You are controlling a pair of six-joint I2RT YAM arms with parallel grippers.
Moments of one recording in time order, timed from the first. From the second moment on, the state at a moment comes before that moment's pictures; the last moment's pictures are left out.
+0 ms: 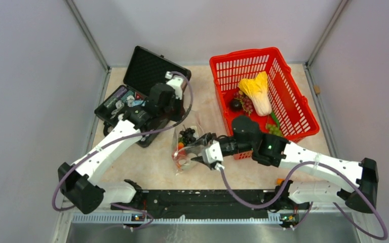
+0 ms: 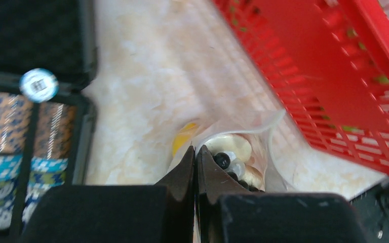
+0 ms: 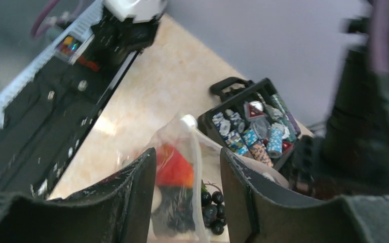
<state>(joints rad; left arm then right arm) -0.63 1.30 1.23 -0.57 0.01 -0.23 1.11 1.12 0.97 -0.18 -0.62 -0.89</state>
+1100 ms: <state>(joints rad) -0.54 0.98 0.98 -0.45 -0.36 -0.71 1.34 1.13 0.60 0.50 0.57 0.31</state>
